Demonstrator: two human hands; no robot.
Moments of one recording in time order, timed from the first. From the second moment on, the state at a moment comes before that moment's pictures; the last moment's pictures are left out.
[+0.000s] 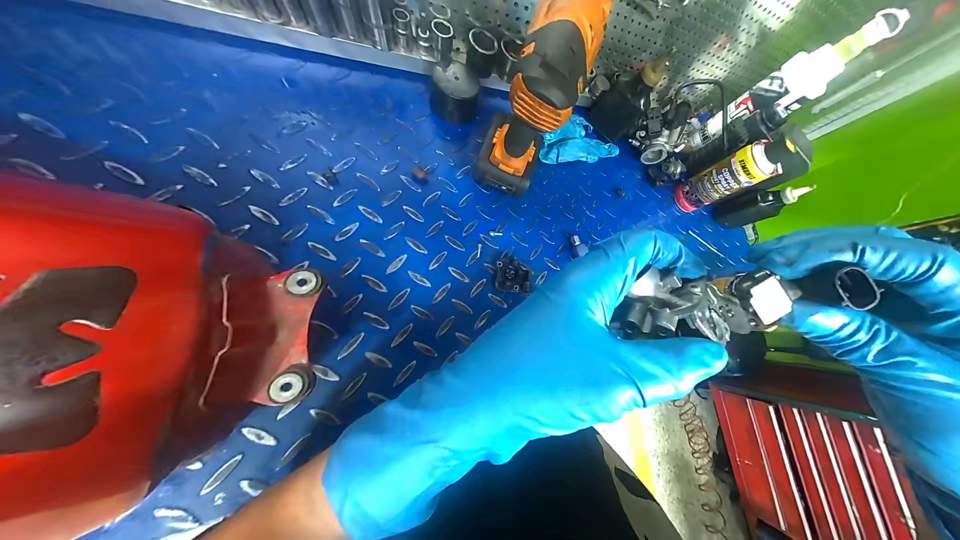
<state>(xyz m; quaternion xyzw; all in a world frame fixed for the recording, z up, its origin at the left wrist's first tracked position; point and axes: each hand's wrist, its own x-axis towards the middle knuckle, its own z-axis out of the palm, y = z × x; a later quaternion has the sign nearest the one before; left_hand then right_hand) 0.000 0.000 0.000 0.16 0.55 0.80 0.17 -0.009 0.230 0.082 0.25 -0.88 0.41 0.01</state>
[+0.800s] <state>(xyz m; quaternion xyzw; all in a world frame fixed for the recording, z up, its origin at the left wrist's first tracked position) 0.052 -0.003 -0.085 0.44 0.57 0.65 0.24 0.074 0.194 -0.022 0.03 -0.52 0.85 -0.06</state>
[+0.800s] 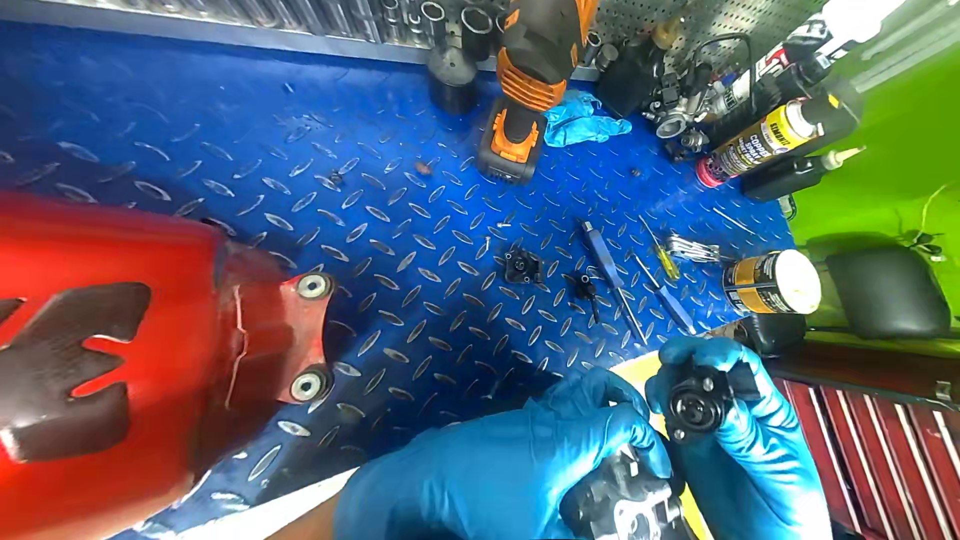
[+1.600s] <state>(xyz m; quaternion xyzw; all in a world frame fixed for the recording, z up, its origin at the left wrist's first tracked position) 0.080 -0.007 -0.039 0.35 0.69 0.62 0.12 0.081 0.191 -0.019 0.02 -0.59 0.81 -0.05</state>
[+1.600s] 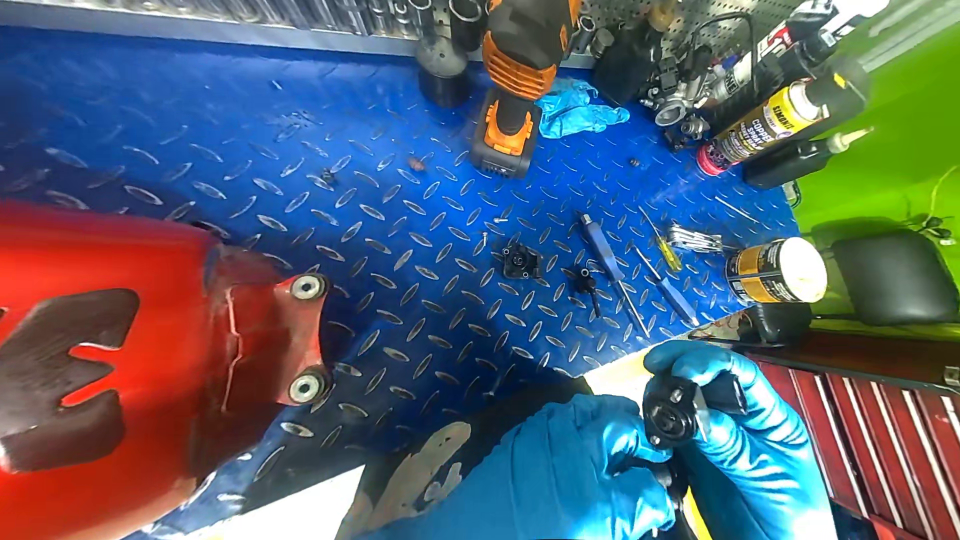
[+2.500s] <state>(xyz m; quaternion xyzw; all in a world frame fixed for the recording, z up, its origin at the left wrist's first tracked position) 0.088 -0.008 -0.086 0.08 0.58 0.81 0.05 0.091 0.185 -0.036 -0.07 -0.60 0.79 -0.10</state>
